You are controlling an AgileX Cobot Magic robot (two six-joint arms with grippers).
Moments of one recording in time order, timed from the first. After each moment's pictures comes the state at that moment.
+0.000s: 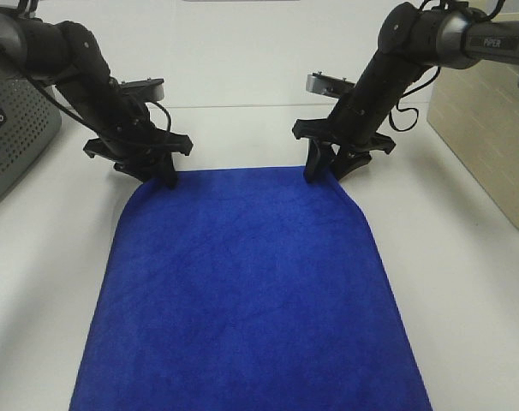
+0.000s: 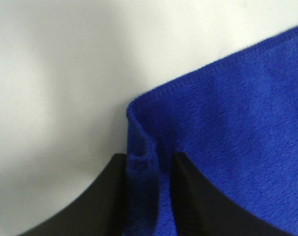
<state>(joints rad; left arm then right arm) -0.22 2.40 -1.83 -0.39 0.83 0.23 0.21 2.53 -2.06 0.45 1.09 -0.22</state>
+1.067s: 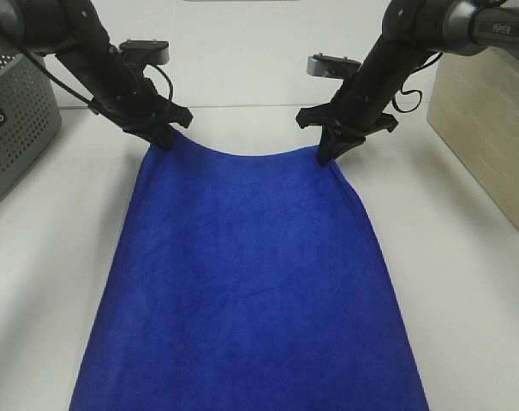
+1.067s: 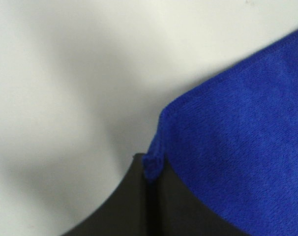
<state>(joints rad) -0.22 2.41 -1.98 -0.34 0.81 0.34 0.21 2.49 -2.08 0.41 1.01 -0.29</state>
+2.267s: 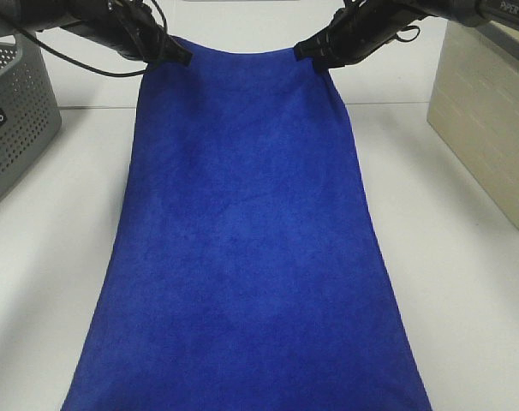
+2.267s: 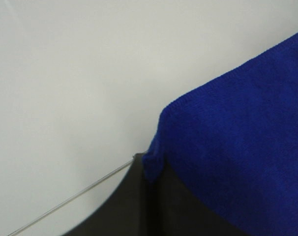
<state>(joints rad) -0.22 2.42 -2.08 -0.31 0.34 0.51 0.21 2.49 -2.23 0.38 0.60 -0.43</state>
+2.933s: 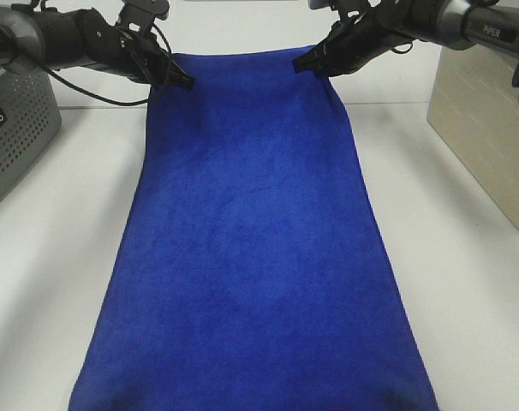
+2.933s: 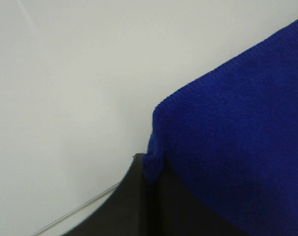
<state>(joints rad) -0.22 2.53 -2.08 -0.29 0.16 0.52 0.21 2.55 -2.23 0.38 0.44 -0.48</state>
